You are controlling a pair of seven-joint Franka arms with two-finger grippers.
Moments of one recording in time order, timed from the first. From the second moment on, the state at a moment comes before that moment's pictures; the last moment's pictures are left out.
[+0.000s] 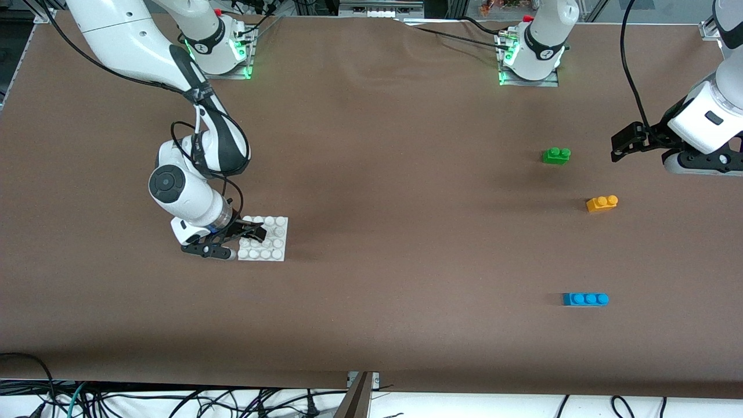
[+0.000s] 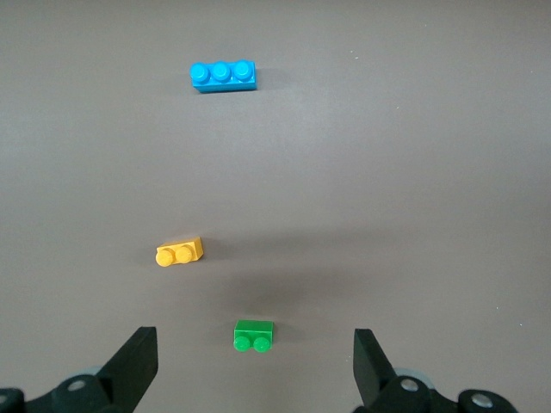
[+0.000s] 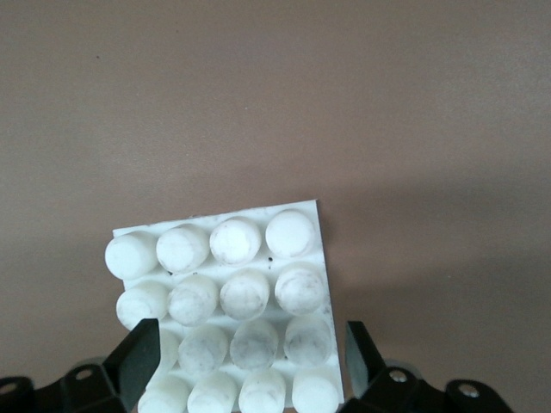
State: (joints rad) left arm -0.04 0.01 0.00 -1.67 0.02 1.65 -0.01; right arm 0.19 0.56 0.09 -1.85 0.03 2.48 0.41
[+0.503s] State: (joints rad) left arm -0.05 0.02 -0.01 -1.66 0.02 1.65 -0.01; right arm 0.18 0.61 0.09 -1.85 0.03 2.49 0.41
